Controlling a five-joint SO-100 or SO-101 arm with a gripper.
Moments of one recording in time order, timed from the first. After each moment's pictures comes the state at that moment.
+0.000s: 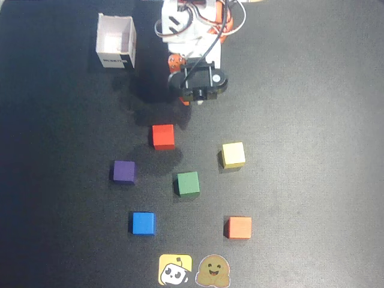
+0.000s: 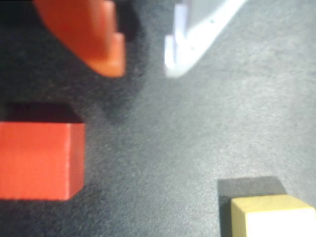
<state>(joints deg) -1.4 176.8 165.1 71.5 84.9</state>
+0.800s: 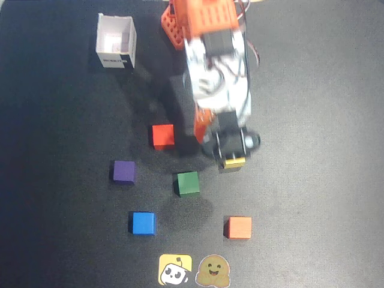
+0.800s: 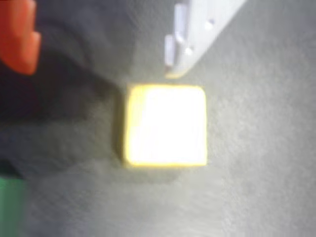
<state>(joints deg) -16.7 121.2 137.3 54.1 95.1</state>
